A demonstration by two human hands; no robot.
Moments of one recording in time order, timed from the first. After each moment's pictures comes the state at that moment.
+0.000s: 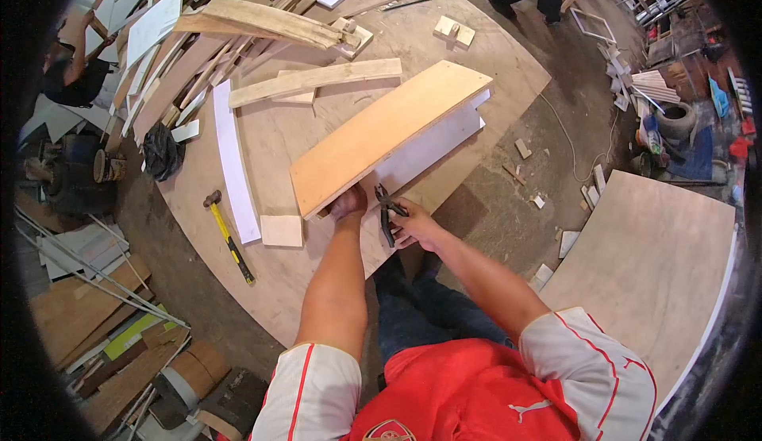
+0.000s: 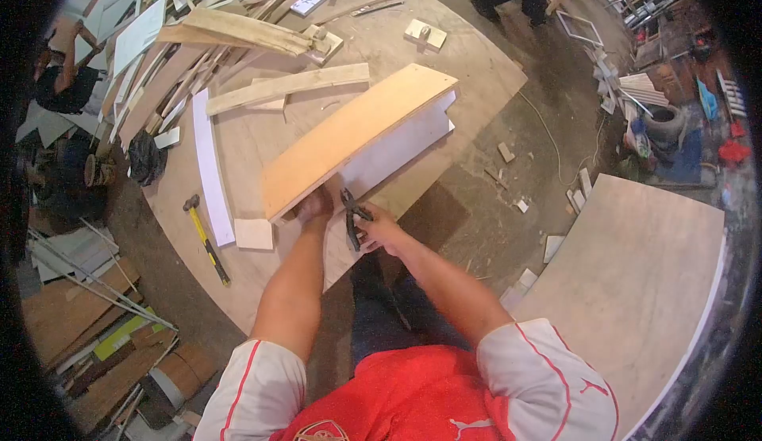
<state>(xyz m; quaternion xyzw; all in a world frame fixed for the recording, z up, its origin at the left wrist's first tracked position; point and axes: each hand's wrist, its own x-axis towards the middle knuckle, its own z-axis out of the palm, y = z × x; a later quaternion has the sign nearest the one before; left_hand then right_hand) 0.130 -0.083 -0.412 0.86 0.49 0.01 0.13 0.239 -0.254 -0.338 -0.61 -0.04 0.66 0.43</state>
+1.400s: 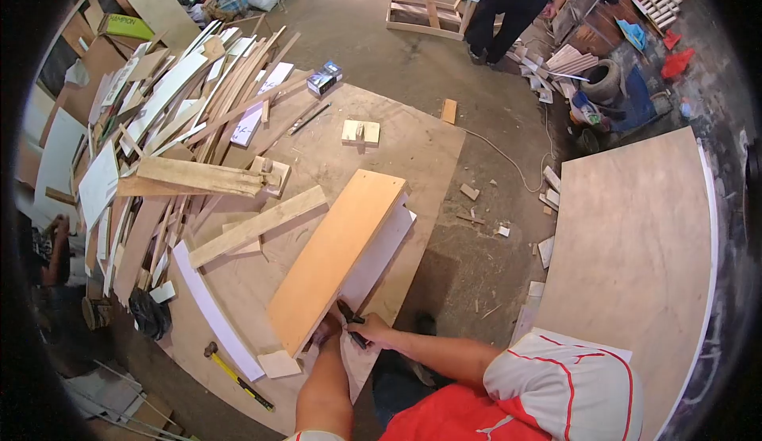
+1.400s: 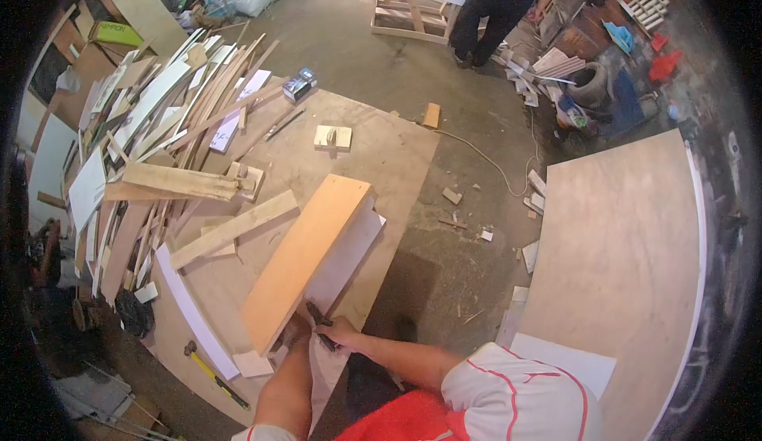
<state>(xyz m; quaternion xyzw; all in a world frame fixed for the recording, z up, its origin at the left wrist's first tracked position) 0.120 -0.081 -0.437 0.83 0.50 -0.16 0.20 0.216 -0.220 -0.348 -0.64 0.04 0.62 0.46</state>
